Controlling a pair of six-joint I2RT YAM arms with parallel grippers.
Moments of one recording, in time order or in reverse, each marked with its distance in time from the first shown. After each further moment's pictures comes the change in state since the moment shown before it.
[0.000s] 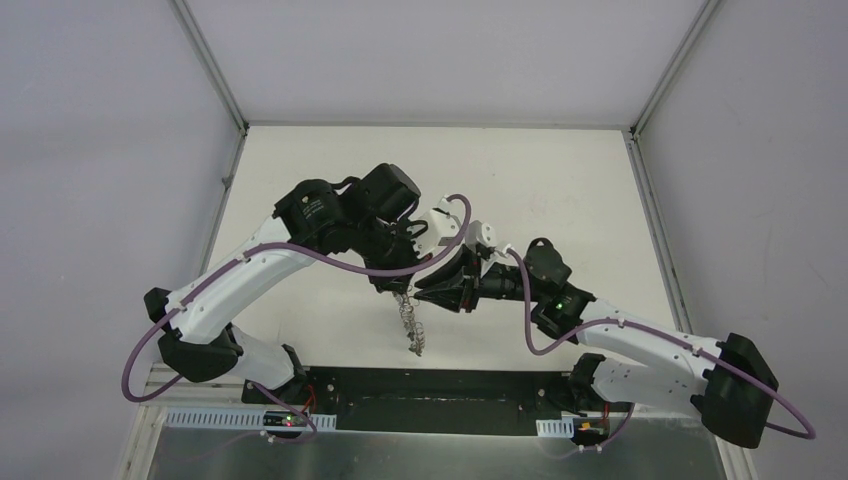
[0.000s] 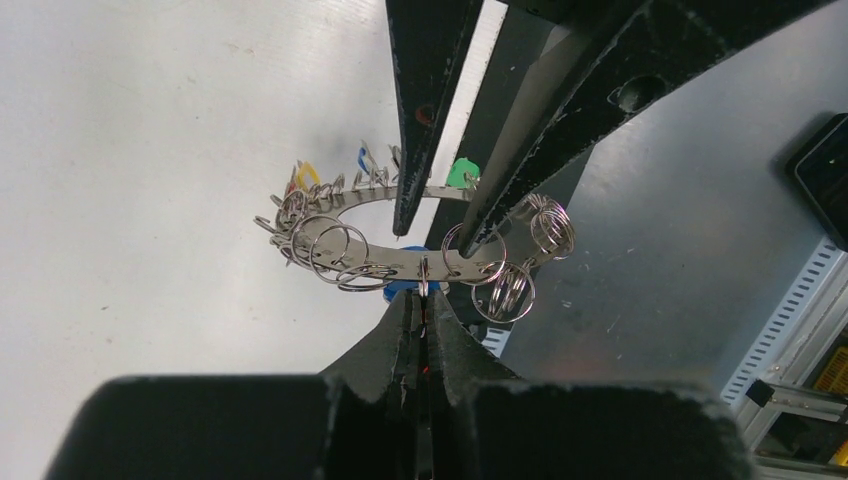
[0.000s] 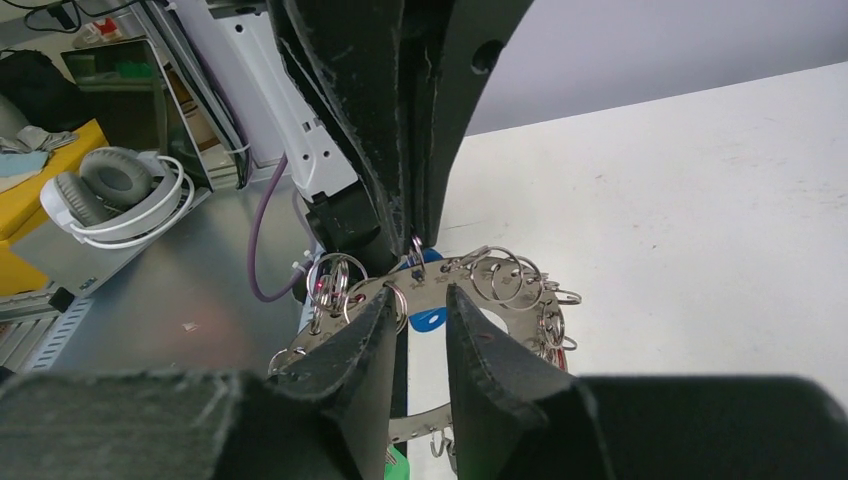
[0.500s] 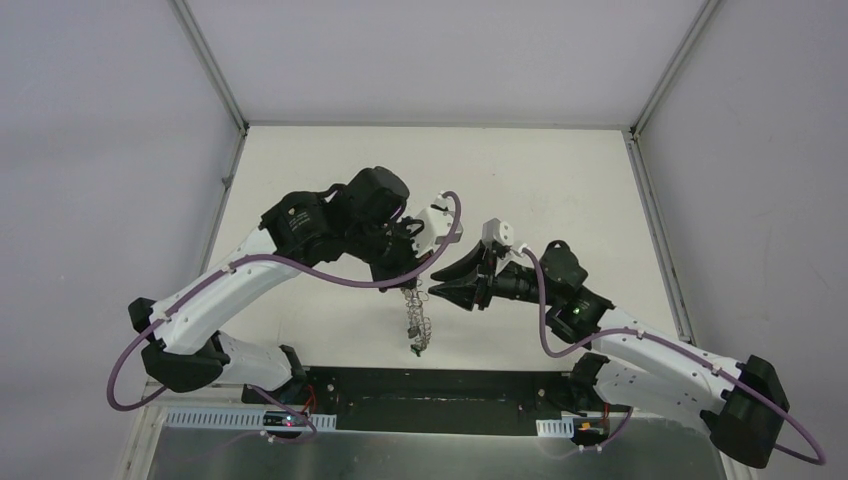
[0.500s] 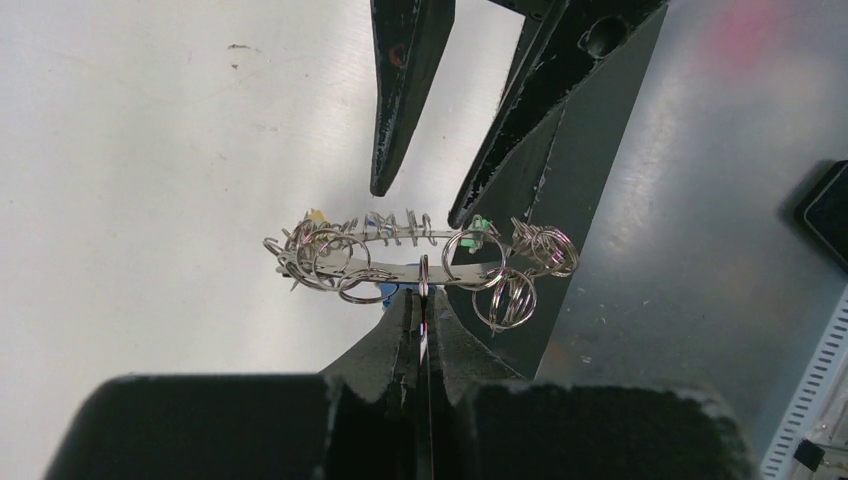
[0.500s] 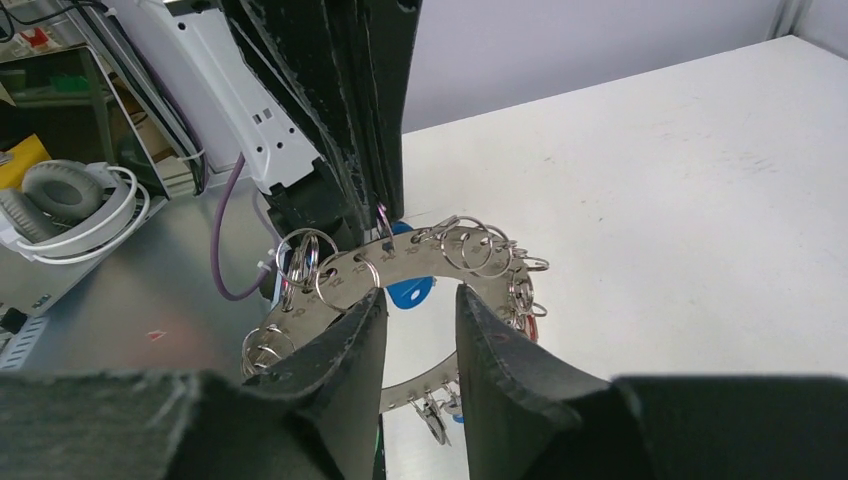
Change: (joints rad) left arm 0.000 -0.105 -0.141 0.214 0.022 0.013; right arm -0.050 -0.127 -0.025 -0.136 0.054 -0.030
